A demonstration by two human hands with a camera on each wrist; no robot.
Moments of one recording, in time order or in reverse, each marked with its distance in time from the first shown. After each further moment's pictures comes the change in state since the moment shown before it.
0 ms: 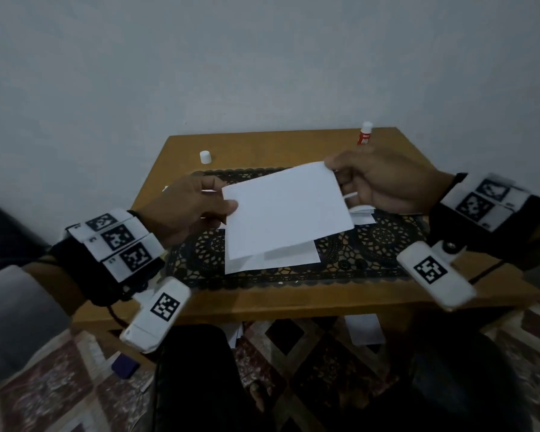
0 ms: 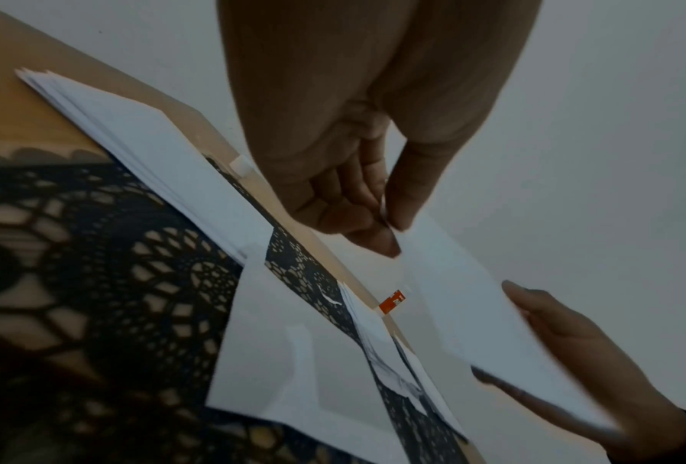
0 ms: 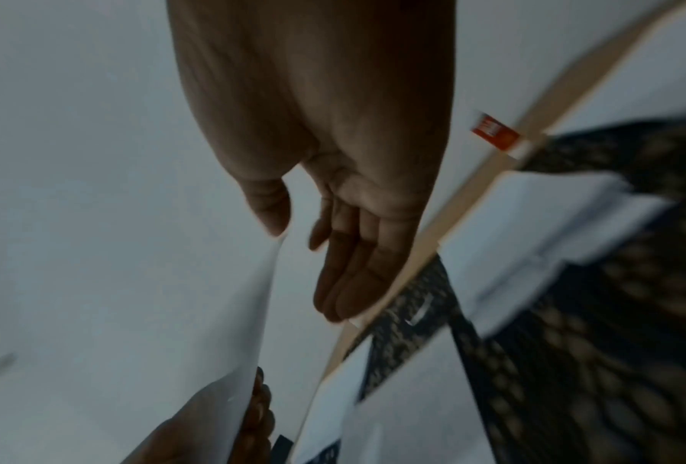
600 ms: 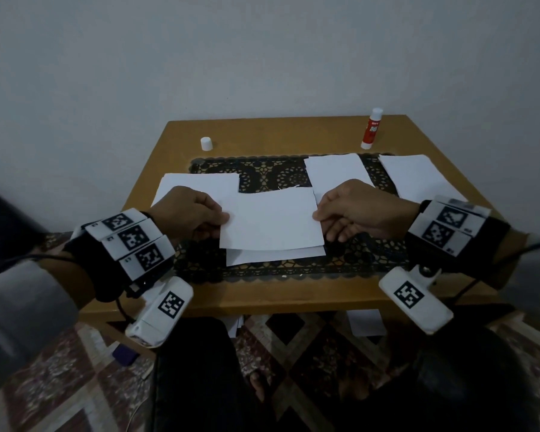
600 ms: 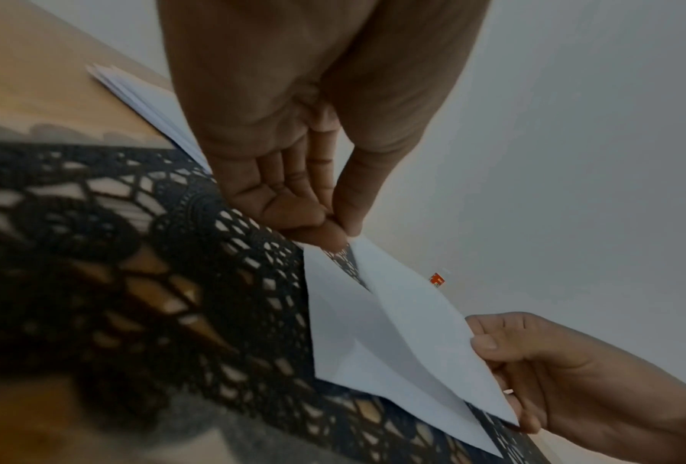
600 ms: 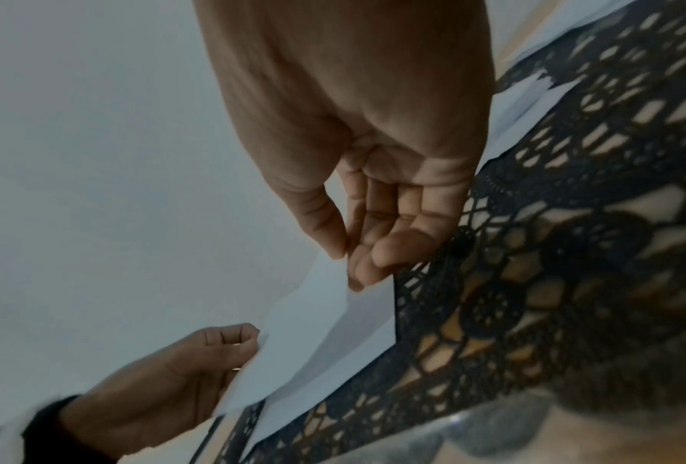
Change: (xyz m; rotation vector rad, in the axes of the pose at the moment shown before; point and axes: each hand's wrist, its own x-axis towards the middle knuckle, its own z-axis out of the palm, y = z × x) left_hand 0.014 -0.032 -0.010 0.253 0.178 -0.301; right_hand 0.019 0.052 0.020 -0.285 0.055 0.244
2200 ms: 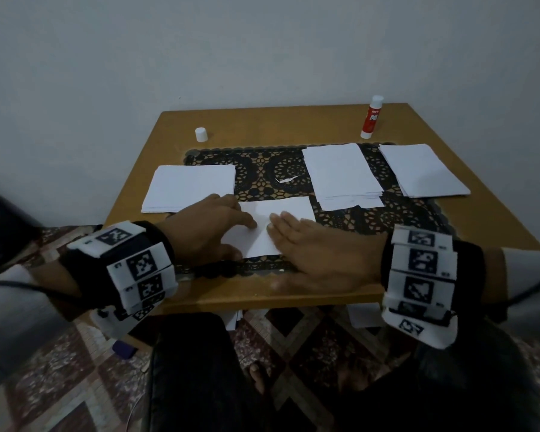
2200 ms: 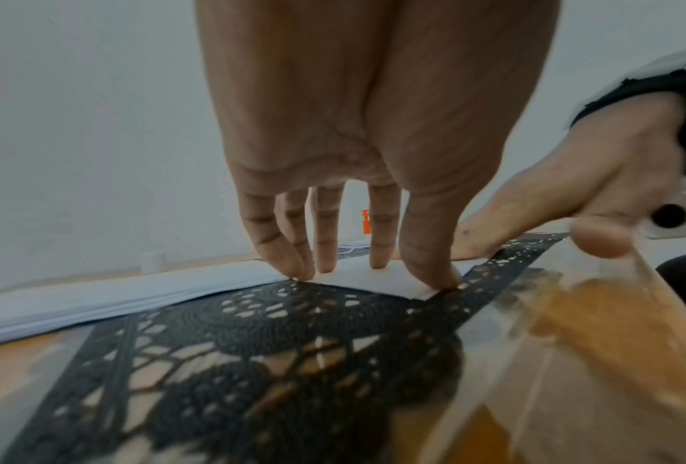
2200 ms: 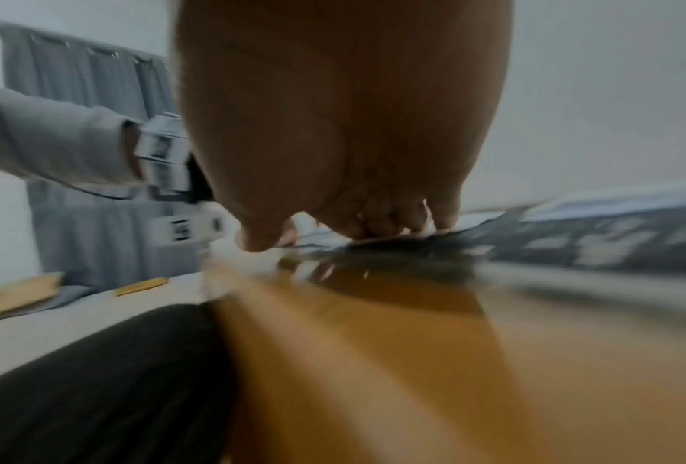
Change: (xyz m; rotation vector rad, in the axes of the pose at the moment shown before) left_hand -0.019 0.006 0.023 1.110 -0.273 0.518; right_hand -0.019 0.008 0.058 -1.325 -0.329 -0.306
